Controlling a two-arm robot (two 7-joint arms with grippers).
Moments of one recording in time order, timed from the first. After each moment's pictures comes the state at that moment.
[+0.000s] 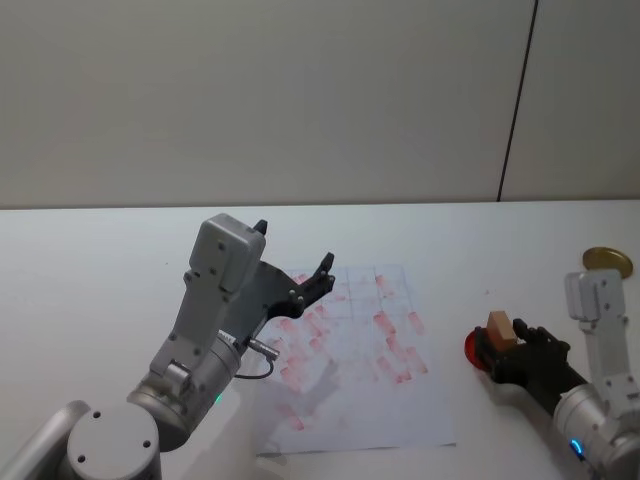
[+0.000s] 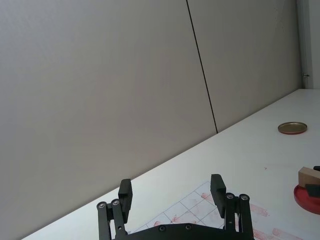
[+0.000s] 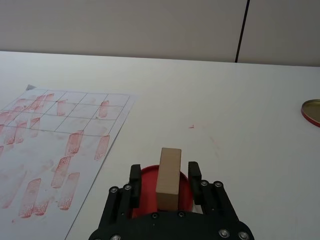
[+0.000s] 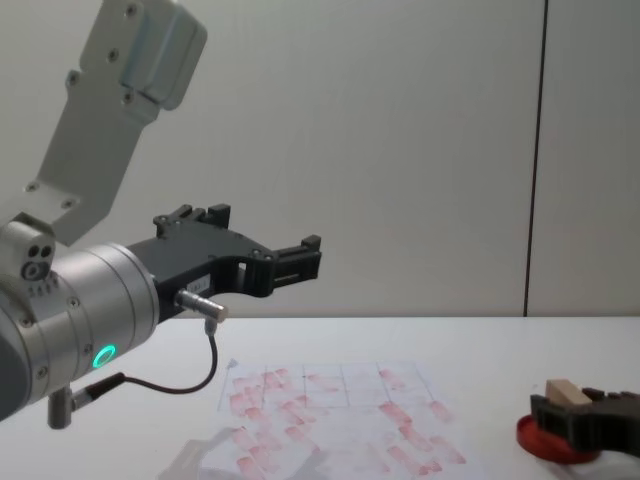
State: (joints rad) left arm -0.24 0.38 0.45 -1.63 -0.20 0.01 -0.01; right arm 0.14 0.22 -0.25 -1.44 0.25 0.20 0.08
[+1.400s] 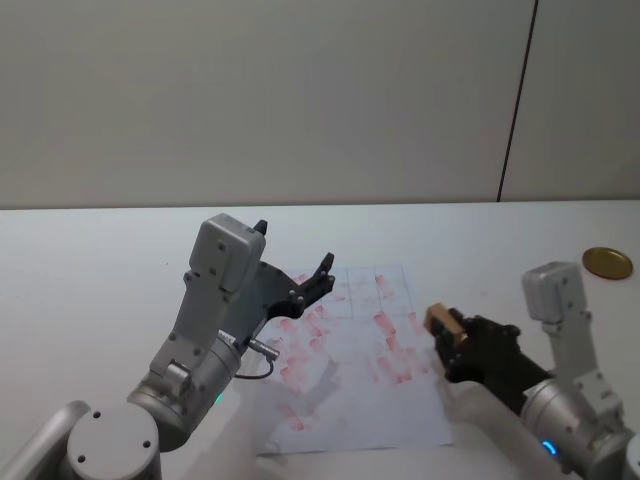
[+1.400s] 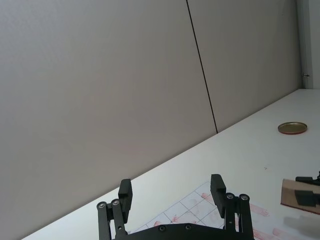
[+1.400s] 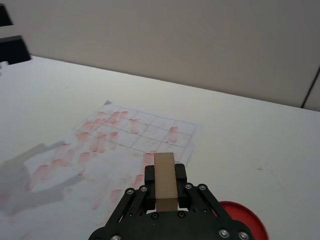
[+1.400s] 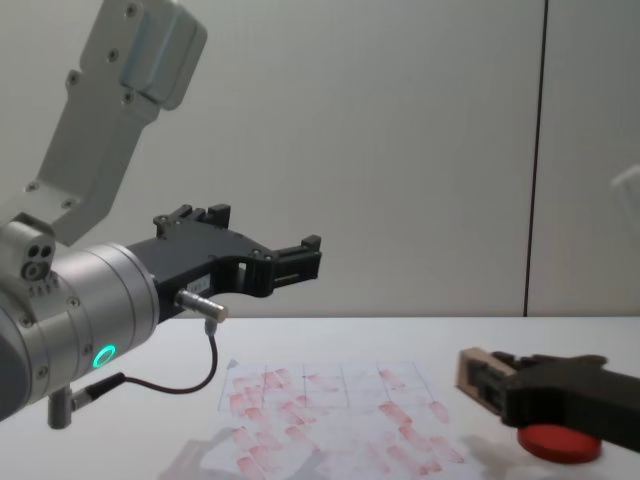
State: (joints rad) left arm -0.24 0.38 0.45 -1.63 -0.20 0.01 -0.01; right arm 0.14 0.21 -0.28 -1.49 0.18 0.12 0.25
